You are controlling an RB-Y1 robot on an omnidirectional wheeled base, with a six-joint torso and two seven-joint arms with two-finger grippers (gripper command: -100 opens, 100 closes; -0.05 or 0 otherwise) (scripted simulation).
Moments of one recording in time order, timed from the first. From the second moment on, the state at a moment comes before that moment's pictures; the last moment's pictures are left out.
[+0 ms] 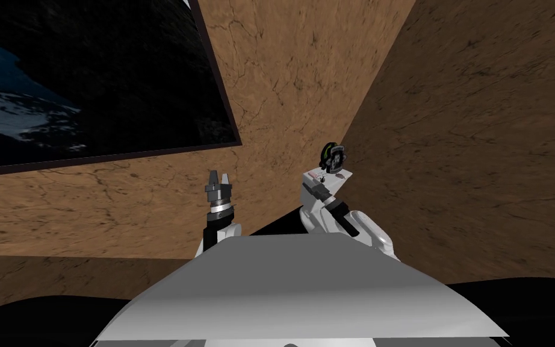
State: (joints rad) left arm 0.52 -0.04 -0.05 -2.23 0.07 -0.56 -0.09; right arm 0.38 -0.56 0.05 -2.07 0.76 -0.30 0.13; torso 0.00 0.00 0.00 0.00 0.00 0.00
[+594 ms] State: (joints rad) left arm 0.52 -0.04 -0.05 -2.23 0.07 -0.56 -0.09; right arm 0.35 -0.66 0.05 -2.00 0.94 -0.28 0.14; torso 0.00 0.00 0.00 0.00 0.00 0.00
